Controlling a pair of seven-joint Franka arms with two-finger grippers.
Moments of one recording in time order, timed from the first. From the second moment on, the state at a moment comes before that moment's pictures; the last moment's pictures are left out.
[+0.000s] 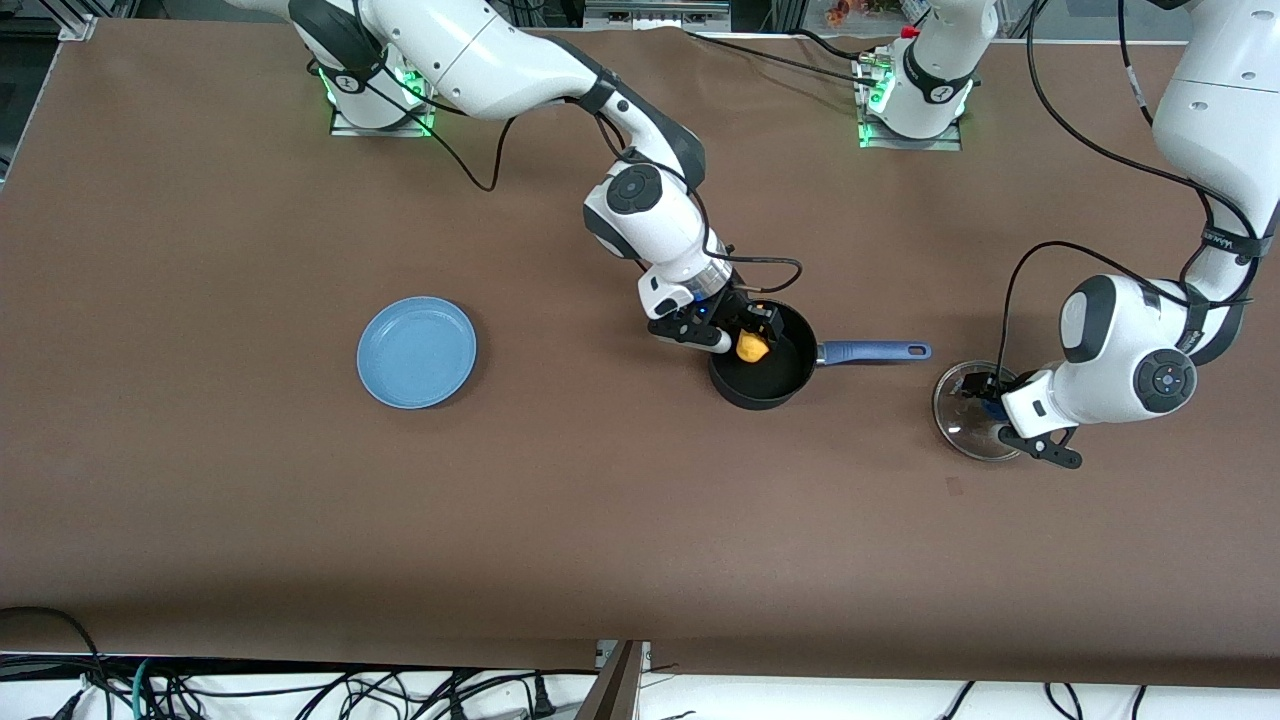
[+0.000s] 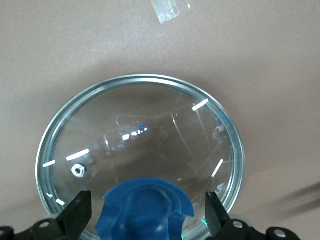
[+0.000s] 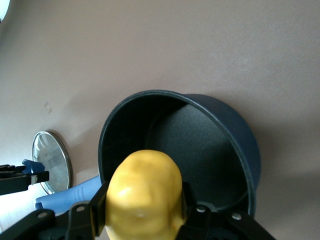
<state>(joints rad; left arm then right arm) 0.47 0.67 -0.41 -1.79 0.30 2.19 0.25 0.73 0.95 0.24 -1.27 -0.01 2.77 1.26</state>
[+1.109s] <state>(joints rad) 0.47 0.33 -0.62 -1.36 0.22 1.48 0.24 0.58 0.78 0.23 -1.14 -0.02 2.09 0.93</state>
